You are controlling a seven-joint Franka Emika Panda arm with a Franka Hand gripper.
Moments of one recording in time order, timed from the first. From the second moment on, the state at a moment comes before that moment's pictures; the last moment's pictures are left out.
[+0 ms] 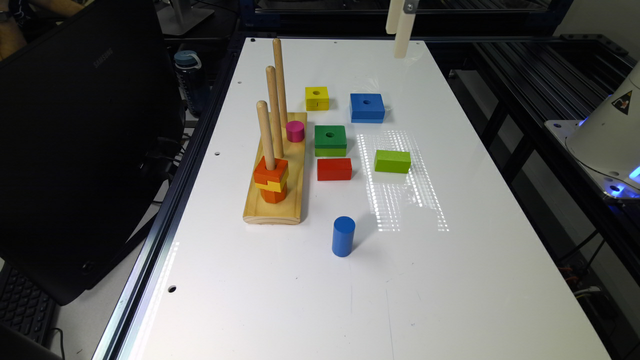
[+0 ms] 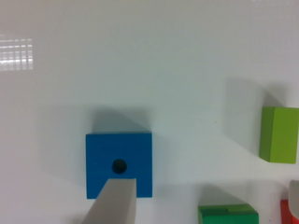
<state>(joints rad) -0.19 -0.21 0.02 -2.53 0.00 2.34 0.63</state>
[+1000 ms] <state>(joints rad) -0.19 -0.13 0.02 -2.44 0.00 2.34 0.63</state>
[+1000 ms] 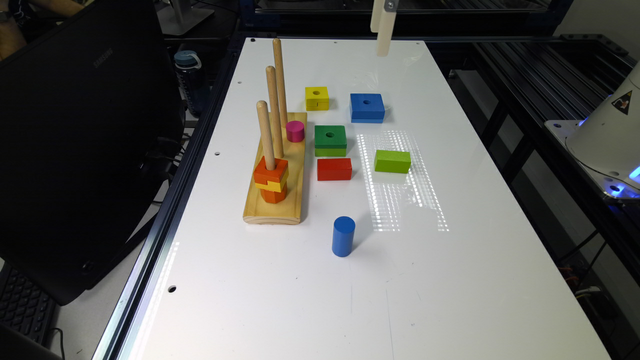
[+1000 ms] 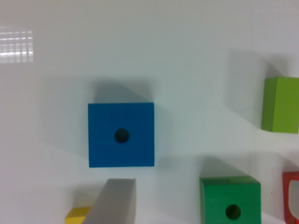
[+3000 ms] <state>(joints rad) -0.19 -0.03 0.06 -2.40 0.01 2.39 0.65</state>
